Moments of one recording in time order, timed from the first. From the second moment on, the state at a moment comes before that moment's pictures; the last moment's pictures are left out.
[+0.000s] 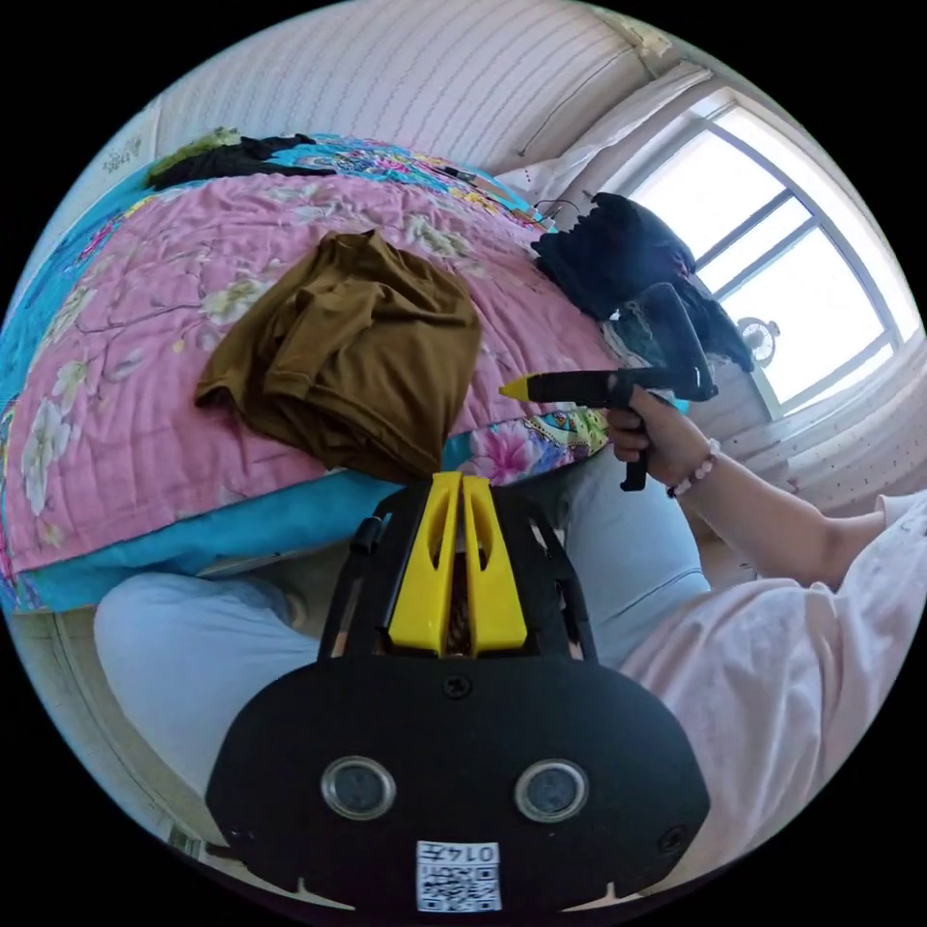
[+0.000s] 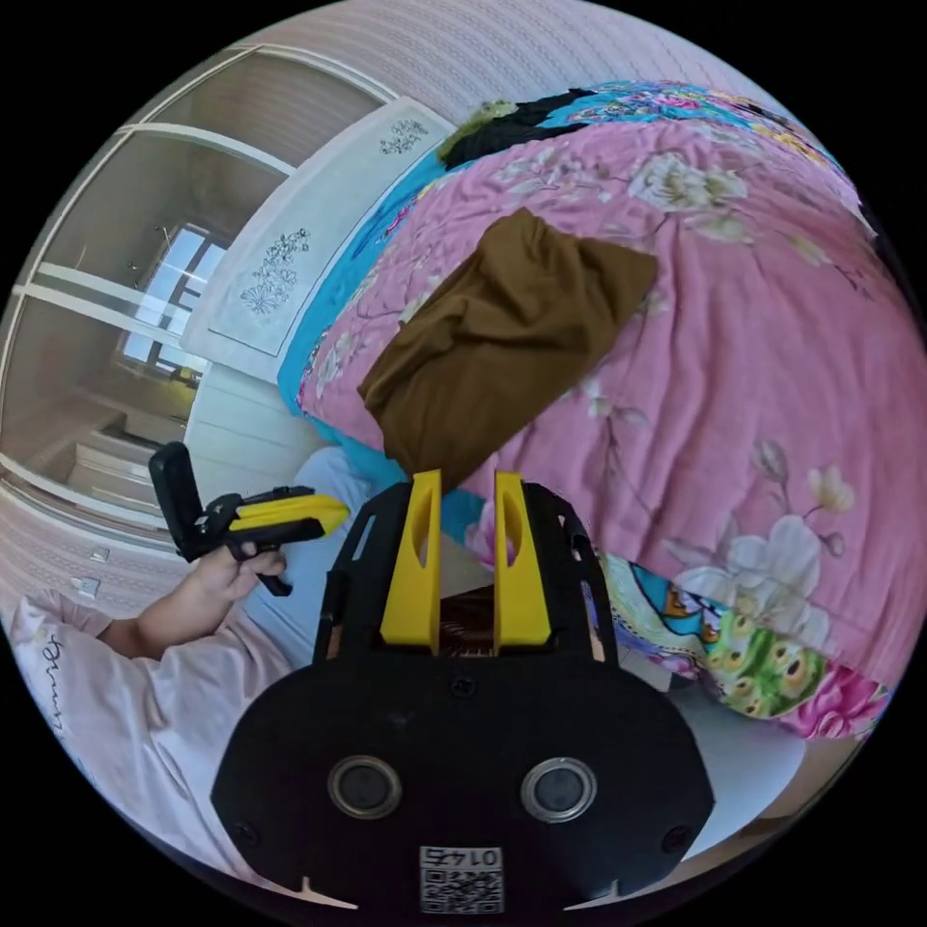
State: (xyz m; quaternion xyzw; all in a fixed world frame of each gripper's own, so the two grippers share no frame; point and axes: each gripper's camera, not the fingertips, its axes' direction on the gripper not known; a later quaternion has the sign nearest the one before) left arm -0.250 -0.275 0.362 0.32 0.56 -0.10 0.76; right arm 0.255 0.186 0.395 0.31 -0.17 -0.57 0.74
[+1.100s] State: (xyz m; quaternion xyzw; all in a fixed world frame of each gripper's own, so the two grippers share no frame) left arm -0.552 -0.042 0.362 0.46 0.62 -0.17 0.61; right arm 0.424 0.236 0.357 0.49 -0.18 -0.45 0.73
